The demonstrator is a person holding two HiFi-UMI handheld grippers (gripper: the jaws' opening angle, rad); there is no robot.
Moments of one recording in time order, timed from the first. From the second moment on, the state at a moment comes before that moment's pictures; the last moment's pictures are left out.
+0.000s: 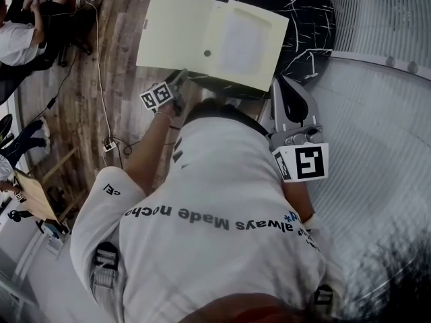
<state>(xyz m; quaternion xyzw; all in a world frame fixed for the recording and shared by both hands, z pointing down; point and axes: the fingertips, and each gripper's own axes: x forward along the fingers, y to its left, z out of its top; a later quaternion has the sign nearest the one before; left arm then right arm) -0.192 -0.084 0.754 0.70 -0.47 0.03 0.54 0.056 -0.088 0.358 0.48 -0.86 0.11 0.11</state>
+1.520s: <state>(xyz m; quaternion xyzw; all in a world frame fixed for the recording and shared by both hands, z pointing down) -0.090 -0.090 0.662 0.81 -0.38 0.44 0.02 0.064 -0.077 0.362 0.49 -0.86 0.12 0.09</state>
